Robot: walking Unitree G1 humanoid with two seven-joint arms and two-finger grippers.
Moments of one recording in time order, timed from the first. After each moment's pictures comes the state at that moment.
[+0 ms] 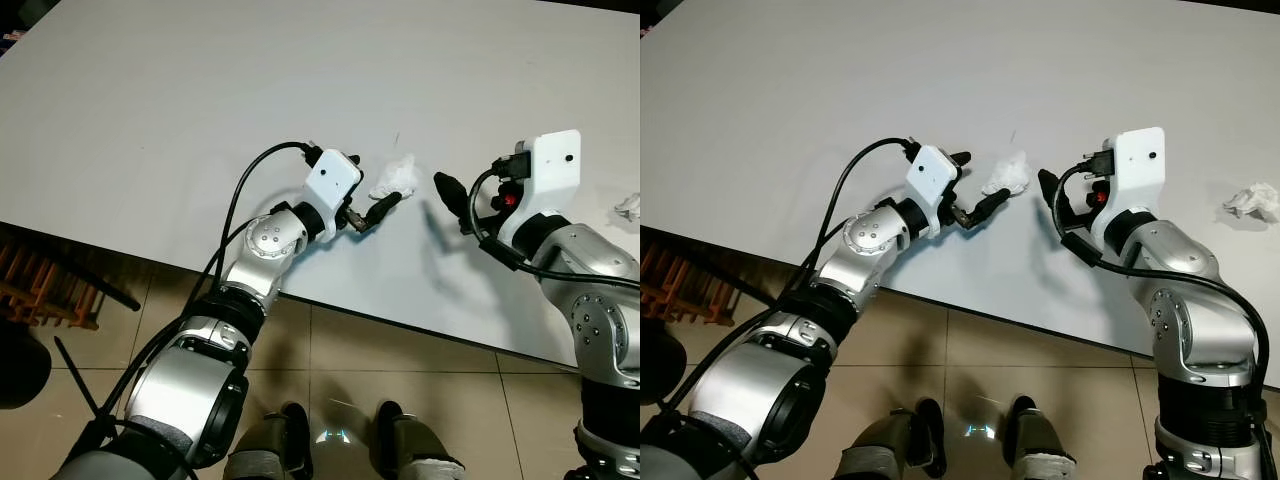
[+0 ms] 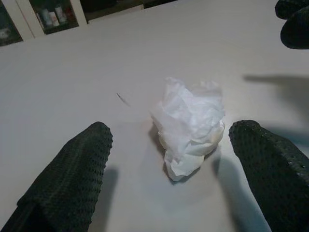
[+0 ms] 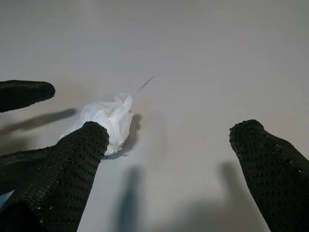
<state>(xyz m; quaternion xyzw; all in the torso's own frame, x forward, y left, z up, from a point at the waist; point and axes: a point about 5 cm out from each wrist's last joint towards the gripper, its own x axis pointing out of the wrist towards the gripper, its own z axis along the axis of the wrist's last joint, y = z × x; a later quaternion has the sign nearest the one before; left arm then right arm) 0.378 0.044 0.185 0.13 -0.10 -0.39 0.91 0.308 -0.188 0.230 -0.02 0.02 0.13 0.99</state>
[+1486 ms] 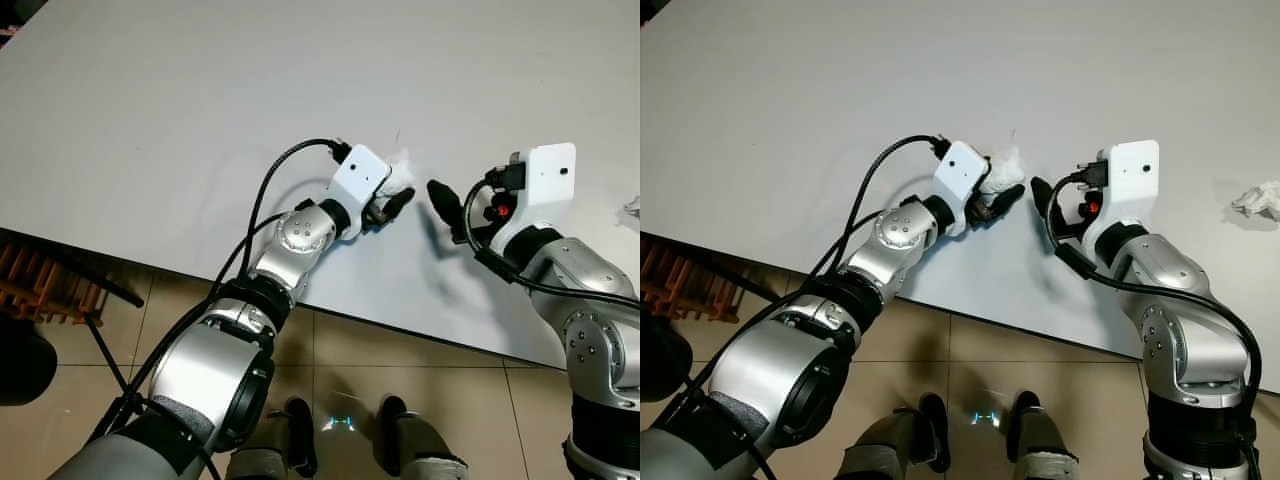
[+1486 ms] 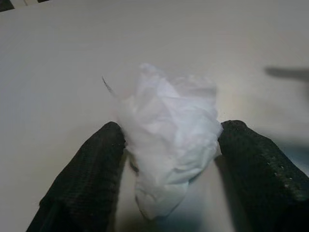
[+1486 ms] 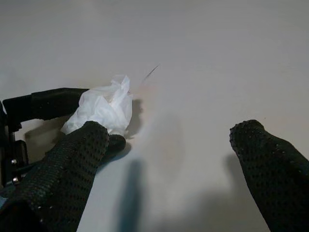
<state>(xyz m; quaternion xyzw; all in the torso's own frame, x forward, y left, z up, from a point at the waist) 0.382 0.016 0.188 0.14 -0.07 -0.37 0.92 0.297 -0.178 0.225 0.00 0.02 0.12 0.99</state>
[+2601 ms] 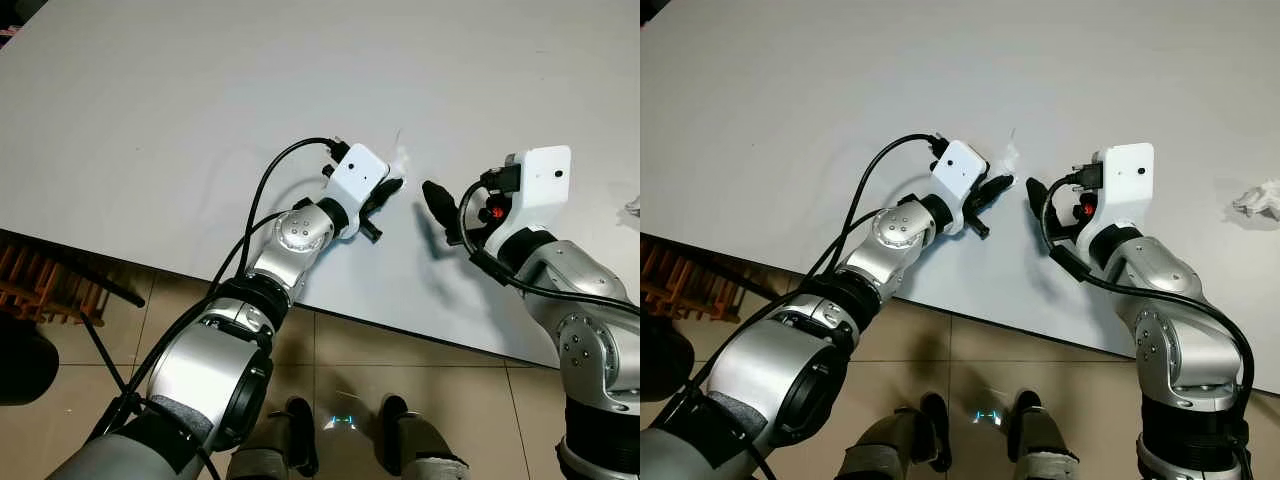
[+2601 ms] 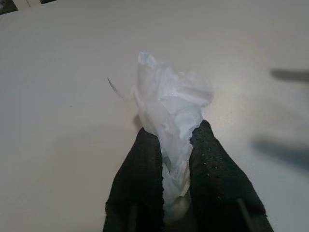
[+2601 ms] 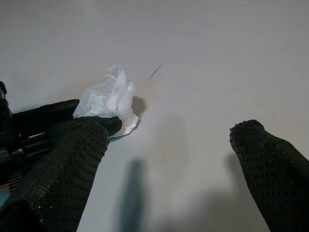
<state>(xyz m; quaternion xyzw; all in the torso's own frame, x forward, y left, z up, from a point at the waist) 0.383 0.019 0.189 0.14 -0.07 -0.36 0.92 0.295 -0.173 0.223 0.01 0.02 0.12 0.99</state>
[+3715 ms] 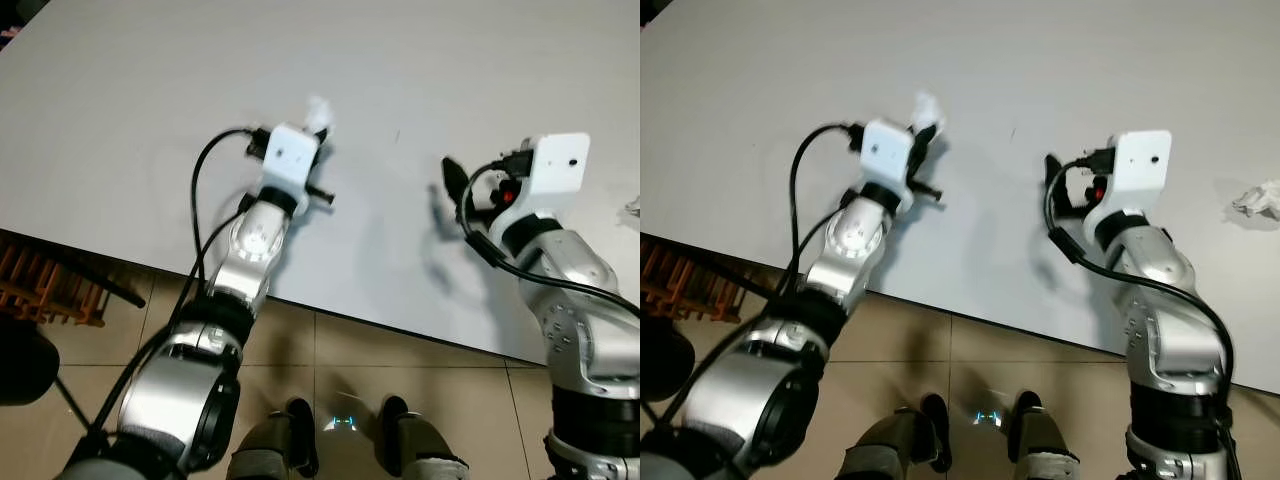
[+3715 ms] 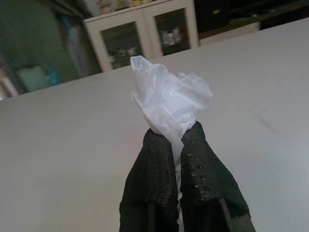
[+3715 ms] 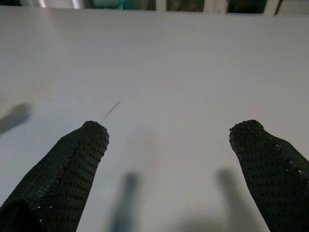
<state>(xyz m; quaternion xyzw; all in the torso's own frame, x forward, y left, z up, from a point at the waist) 0.384 0.083 0.200 0.11 -0.20 -0.15 0.96 0.310 -0.180 0.230 -0.02 -0.06 0.04 1.00</state>
